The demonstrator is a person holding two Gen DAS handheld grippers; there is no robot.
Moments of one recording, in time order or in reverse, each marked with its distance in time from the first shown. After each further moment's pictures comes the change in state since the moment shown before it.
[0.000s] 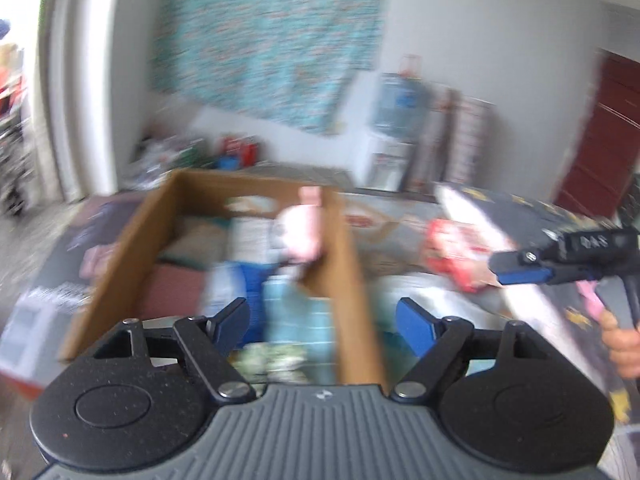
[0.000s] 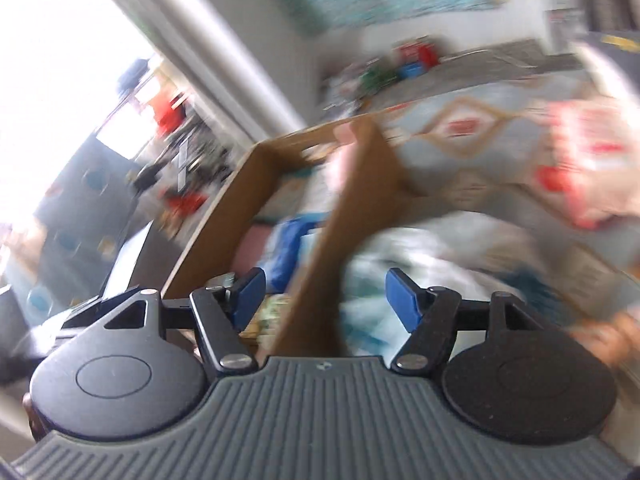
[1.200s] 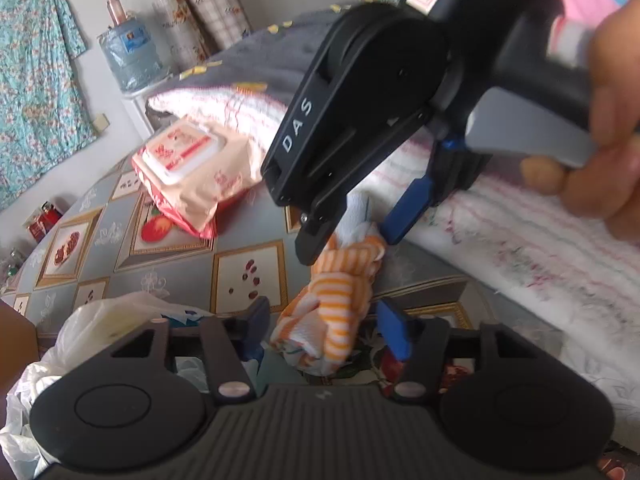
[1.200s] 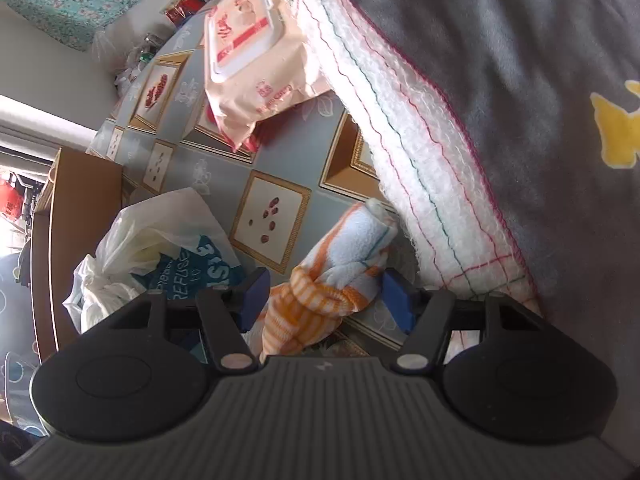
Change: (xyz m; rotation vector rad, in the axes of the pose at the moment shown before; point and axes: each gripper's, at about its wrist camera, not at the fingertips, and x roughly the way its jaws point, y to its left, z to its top) left arm 0.256 -0.280 -0.082 0.722 0.275 -0.240; right arm 0.021 -0.253 -0.025 0.499 0.221 -0.350
